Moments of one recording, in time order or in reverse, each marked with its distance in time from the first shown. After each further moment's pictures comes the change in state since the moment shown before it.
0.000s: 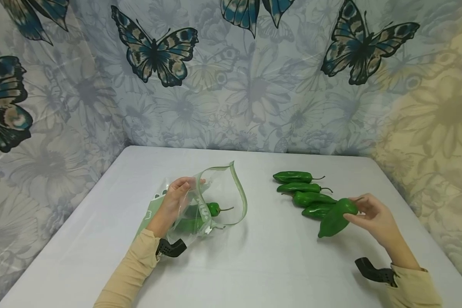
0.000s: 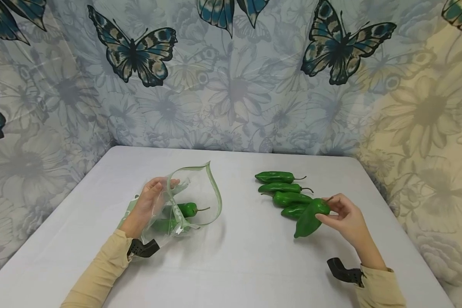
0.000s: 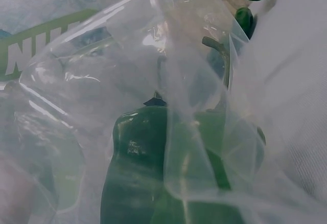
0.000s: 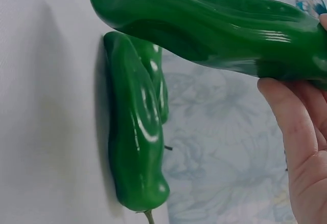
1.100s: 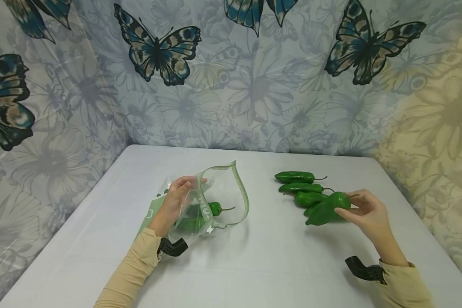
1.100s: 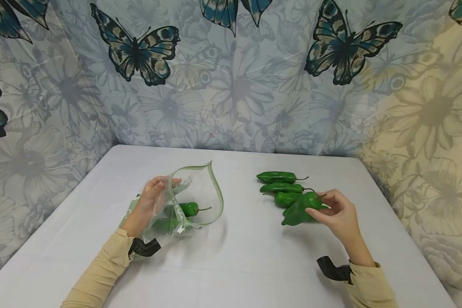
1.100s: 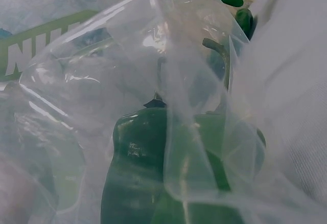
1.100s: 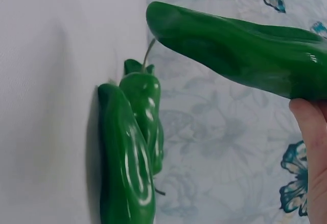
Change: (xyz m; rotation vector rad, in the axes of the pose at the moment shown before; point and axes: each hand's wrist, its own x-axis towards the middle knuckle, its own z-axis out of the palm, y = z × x) left_hand 0.002 0.002 -0.001 -0.045 -0.014 0.010; right_hand 0.019 -0.007 0.027 0.165 0.056 -0.255
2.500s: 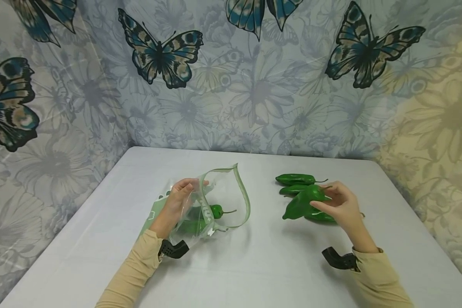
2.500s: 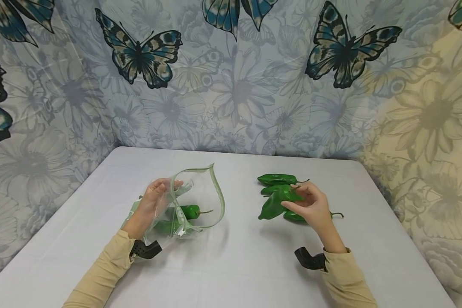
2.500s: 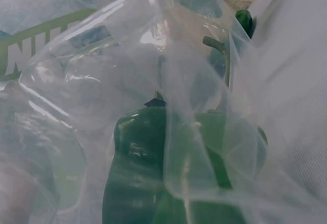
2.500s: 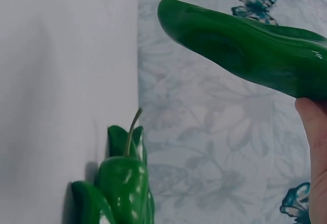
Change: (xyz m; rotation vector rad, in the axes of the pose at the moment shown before) left_hand 0.001 0.001 0.005 -0.003 -0.005 0.015; right_hand 0.027 0.008 0.046 0.050 -0.009 -0.015
